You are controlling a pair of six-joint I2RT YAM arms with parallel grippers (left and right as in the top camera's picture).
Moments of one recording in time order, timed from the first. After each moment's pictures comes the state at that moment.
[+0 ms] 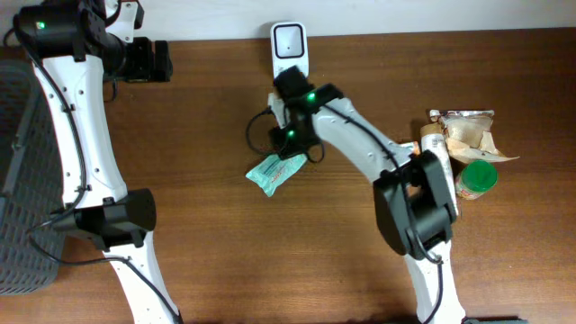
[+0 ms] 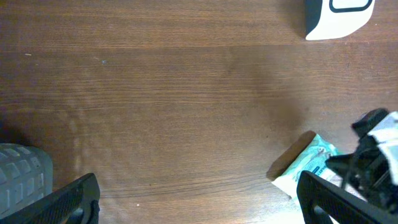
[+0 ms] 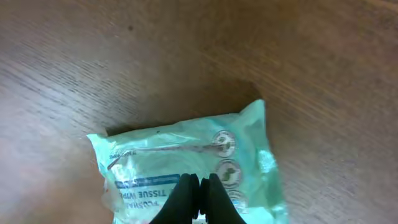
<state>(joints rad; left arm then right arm) 0.09 2.27 2.82 -1.68 0.14 0.09 0.53 2.26 1.87 -0.93 -0.23 0.12</state>
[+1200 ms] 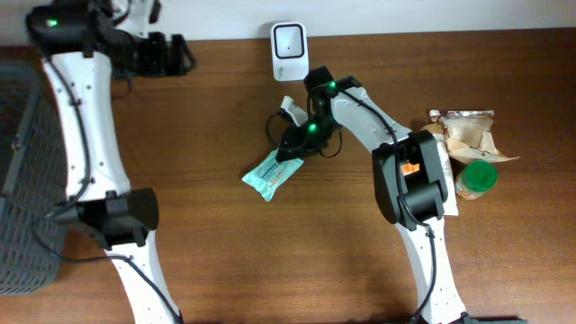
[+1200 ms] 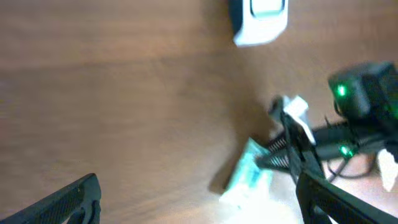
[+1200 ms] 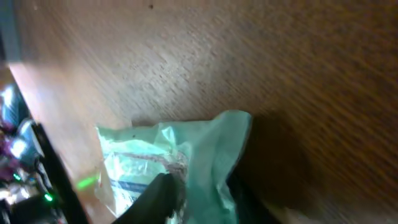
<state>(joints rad) 0.07 2.28 2.74 -1.59 0.38 0.09 0.37 2.49 2.00 -1.05 -0.75 -0.10</state>
